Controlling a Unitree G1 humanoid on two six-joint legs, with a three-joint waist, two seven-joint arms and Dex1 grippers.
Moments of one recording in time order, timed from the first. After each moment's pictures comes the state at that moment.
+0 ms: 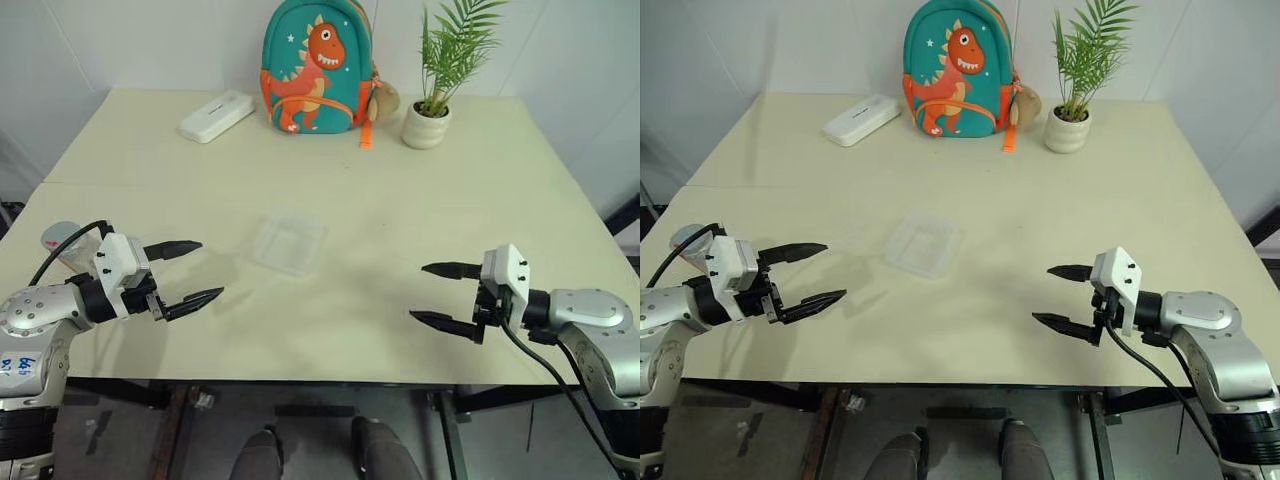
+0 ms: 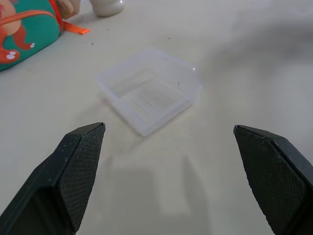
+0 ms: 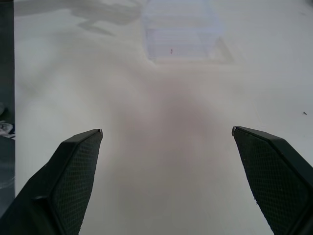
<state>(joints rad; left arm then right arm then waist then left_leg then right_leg) -0.18 0.80 0.30 -0.05 -0.46 0.12 -1.04 -0.19 -0.78 -0.13 -0.23 0.47 0.33 1.10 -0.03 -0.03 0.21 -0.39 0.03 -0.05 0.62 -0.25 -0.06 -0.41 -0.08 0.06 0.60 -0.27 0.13</state>
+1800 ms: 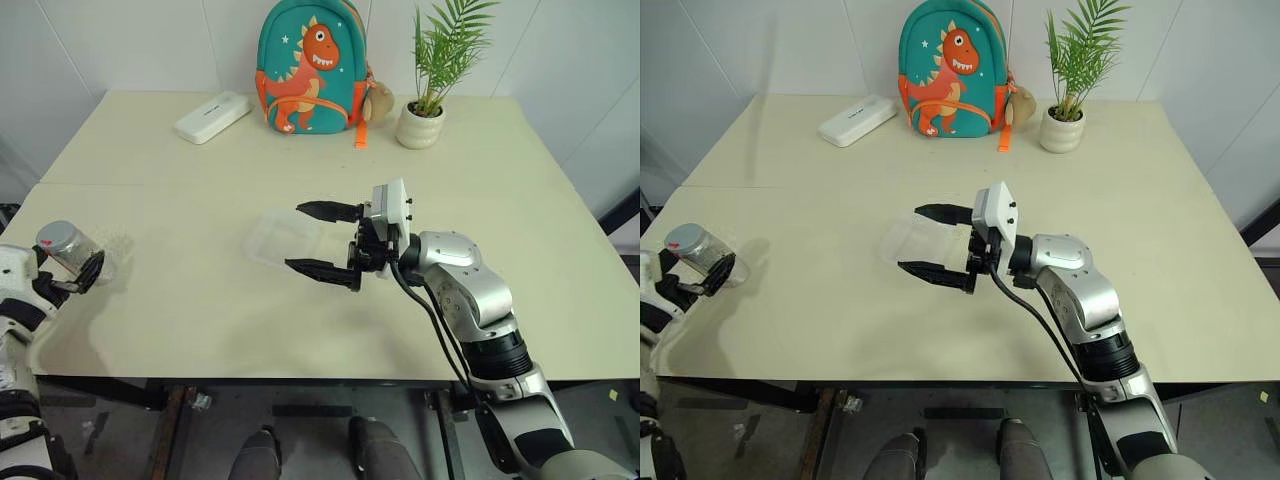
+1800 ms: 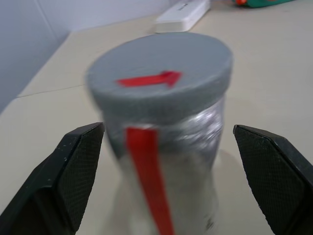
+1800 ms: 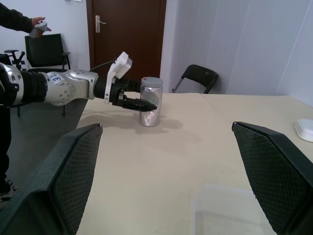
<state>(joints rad) -0.45 0.81 0.50 0.94 -0.30 -0.30 -0.71 -0.68 -0.28 0.15 -0.08 0.46 0.30 1.01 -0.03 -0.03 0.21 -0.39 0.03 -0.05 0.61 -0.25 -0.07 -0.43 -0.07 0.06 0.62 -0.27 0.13</state>
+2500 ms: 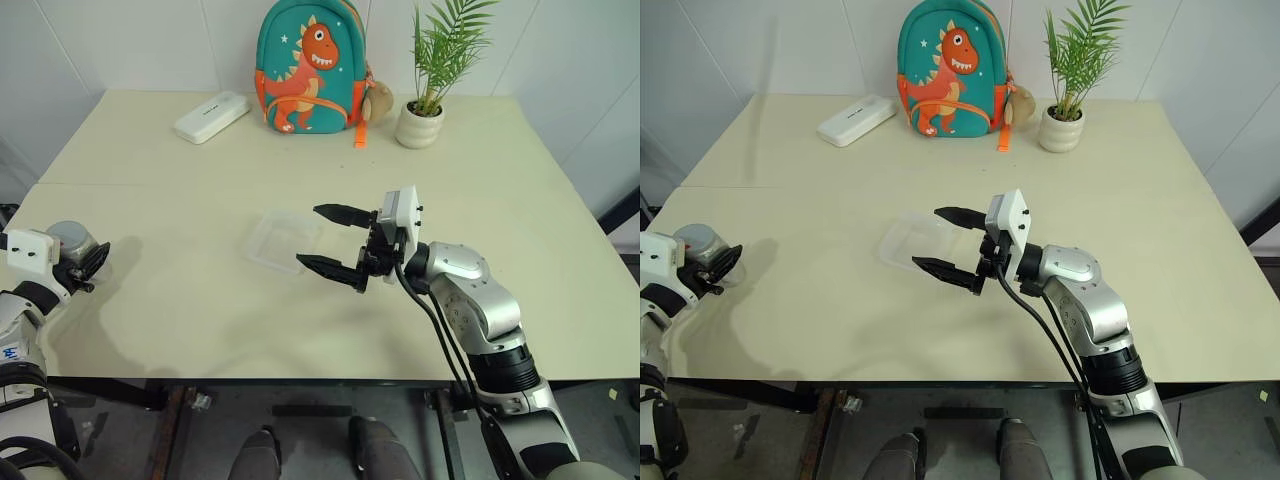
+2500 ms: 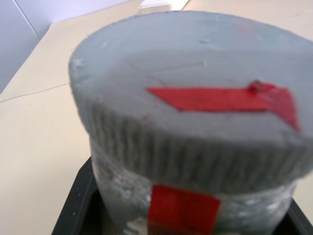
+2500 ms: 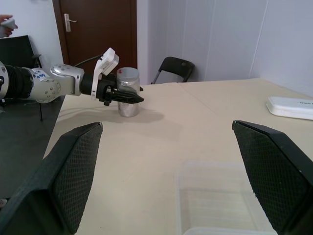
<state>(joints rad) -0.59 0.83 0.44 1.10 -0.28 -0.35 -0.75 -0.60 -0.30 0.12 -0.12 0.46 0.31 0.92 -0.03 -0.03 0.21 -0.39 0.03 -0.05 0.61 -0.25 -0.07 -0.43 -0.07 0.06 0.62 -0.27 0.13</state>
